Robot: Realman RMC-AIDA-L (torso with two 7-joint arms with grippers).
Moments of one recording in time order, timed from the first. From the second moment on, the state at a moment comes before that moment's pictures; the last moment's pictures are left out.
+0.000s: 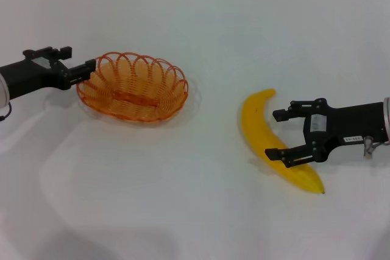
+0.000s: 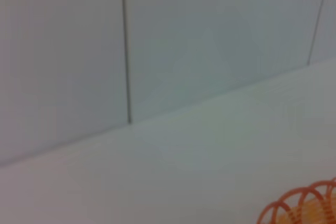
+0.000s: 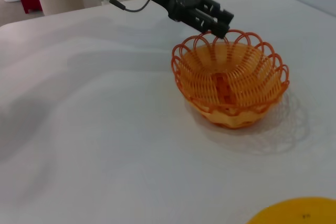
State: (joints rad) left arm -0.56 -2.04 0.74 0.53 1.86 0.99 -1.26; right arm 0.43 2.03 -1.00 -0.80 -2.04 -1.45 1.36
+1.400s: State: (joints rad) left arm -0.33 -2.03 0.73 0.42 1.59 1.26 -0.78; right arm 0.44 2.04 -1.01 -0.80 -2.00 -1.45 1.35
